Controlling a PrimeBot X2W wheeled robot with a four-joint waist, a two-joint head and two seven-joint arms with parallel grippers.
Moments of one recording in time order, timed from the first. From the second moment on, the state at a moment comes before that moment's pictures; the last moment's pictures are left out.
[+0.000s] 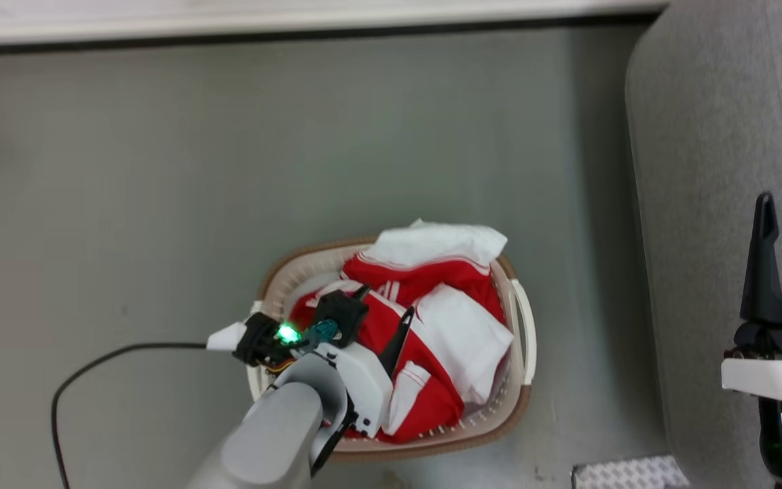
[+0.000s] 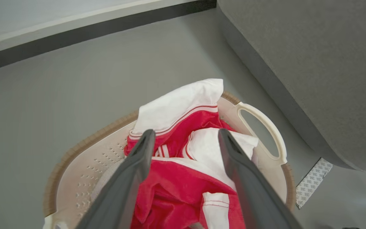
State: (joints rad) left arm -0.68 0.05 -0.67 0.83 -0.26 -0.04 -0.20; right arm -0.29 -0.07 -0.10 0.03 0.23 0.13 -0.26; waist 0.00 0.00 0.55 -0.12
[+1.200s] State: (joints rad) left arm -0.85 0.05 -1.00 1.07 -0.67 -0.10 0.04; right arm -0.38 -0.05 -0.13 -0.07 0.25 0.13 -0.26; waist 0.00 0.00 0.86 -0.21
